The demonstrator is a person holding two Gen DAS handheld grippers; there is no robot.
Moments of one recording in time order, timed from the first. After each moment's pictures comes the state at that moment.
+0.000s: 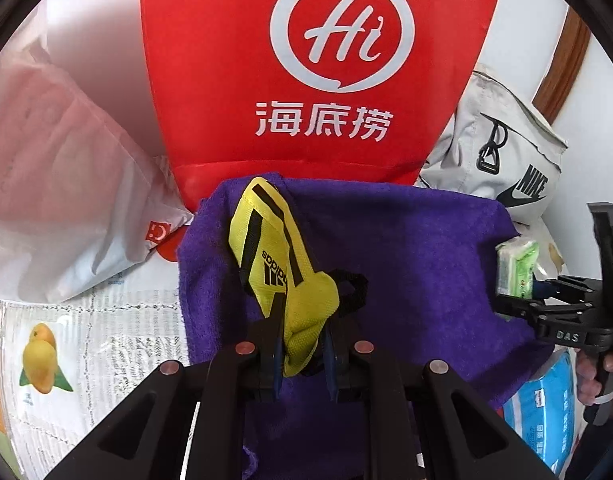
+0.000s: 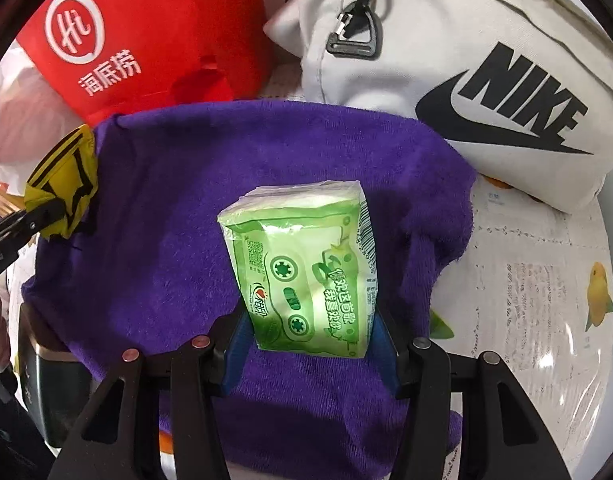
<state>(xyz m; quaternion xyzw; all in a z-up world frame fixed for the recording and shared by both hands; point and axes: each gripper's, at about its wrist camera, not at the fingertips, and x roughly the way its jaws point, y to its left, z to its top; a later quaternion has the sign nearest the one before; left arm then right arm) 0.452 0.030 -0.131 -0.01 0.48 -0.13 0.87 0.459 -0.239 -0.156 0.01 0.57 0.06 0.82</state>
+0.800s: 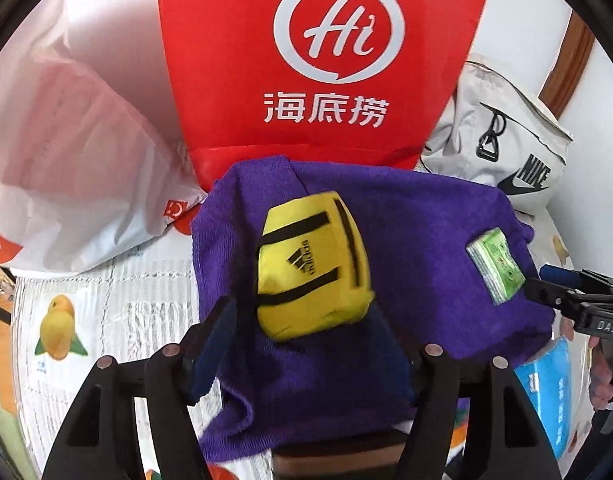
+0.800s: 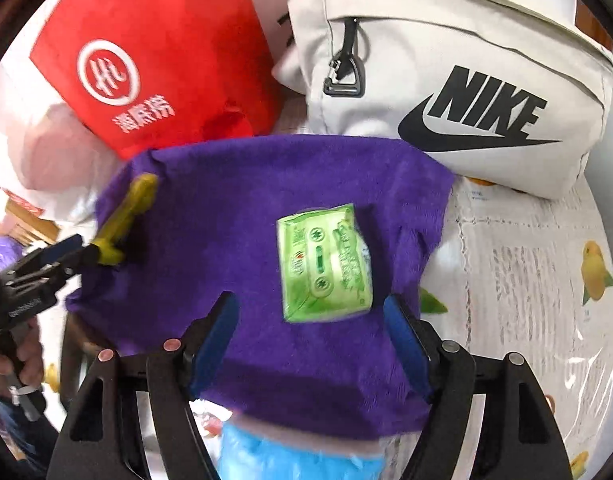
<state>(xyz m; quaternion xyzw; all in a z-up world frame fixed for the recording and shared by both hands) 0.429 0.030 -0.116 -0.01 0.51 -0.10 0.86 0.426 -0.247 -0.120 0.07 0.53 0.08 0.84</state>
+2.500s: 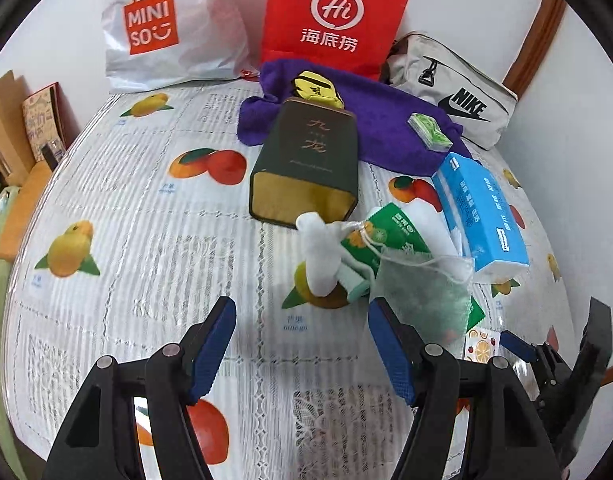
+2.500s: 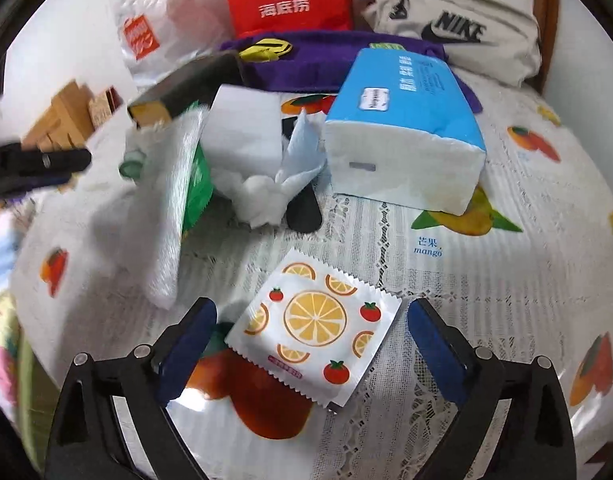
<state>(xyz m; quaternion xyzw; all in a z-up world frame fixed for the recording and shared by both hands) 0.144 0.057 -0.111 -0.08 0.51 -0.06 0.86 0.114 -0.187 -0.192 -0.03 0.47 0.09 0.88</state>
